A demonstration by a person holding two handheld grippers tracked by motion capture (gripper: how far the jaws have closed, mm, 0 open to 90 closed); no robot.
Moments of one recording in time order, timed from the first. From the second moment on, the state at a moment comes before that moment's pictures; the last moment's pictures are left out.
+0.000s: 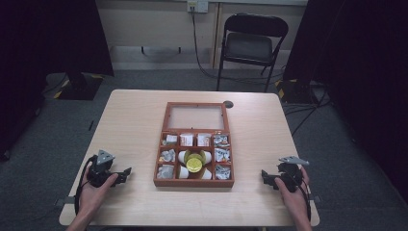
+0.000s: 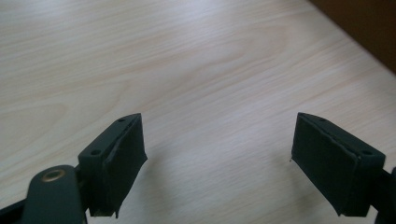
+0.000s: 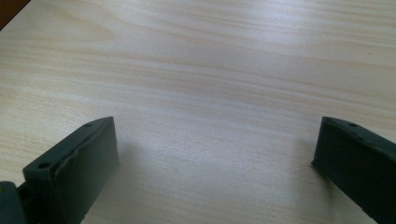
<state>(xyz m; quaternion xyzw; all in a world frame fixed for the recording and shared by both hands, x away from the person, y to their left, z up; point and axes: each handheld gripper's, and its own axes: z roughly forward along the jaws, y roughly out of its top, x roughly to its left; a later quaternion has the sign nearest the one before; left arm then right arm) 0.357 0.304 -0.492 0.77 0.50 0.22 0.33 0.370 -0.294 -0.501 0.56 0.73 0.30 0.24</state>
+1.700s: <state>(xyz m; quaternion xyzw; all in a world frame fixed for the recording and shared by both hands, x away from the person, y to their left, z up) 0.385 0.242 -0.436 0.80 0.40 0.17 0.42 0.370 -0.294 -0.501 0.57 0.73 0.30 0.24</state>
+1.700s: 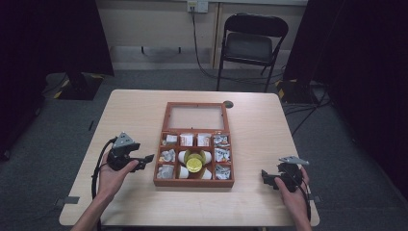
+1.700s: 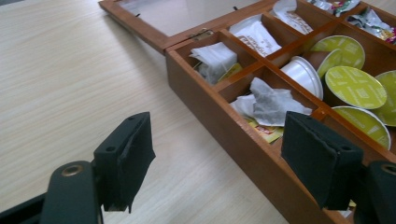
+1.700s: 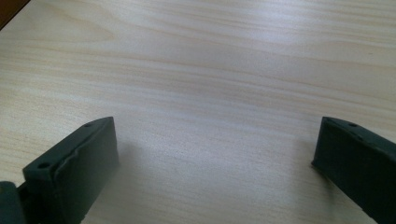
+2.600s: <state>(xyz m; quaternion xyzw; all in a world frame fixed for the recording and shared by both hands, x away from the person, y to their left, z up) 0.400 0.204 -0.410 0.80 0.36 0.17 0.45 0.370 -0.294 -0.501 0.57 0.73 0.30 0.24</state>
